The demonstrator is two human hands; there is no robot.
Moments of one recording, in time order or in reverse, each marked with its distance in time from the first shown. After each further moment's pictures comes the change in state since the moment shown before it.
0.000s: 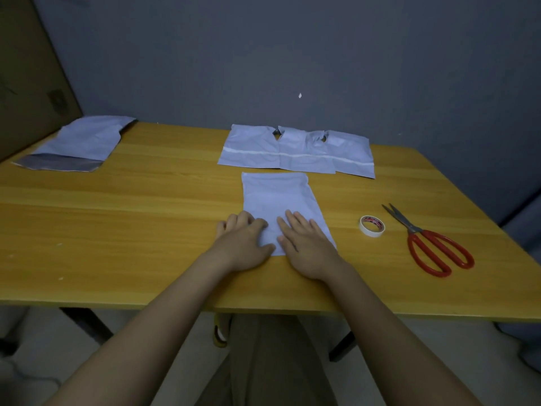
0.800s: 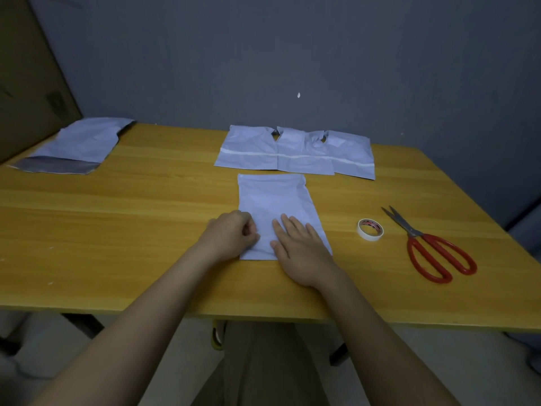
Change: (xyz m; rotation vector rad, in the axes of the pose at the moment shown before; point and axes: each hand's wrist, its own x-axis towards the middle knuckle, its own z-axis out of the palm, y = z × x) left_hand 0.024 -0.016 -0.007 -0.176 0.121 0.025; right_hand 0.003 0.004 0.006 -0.040 -0.005 0.007
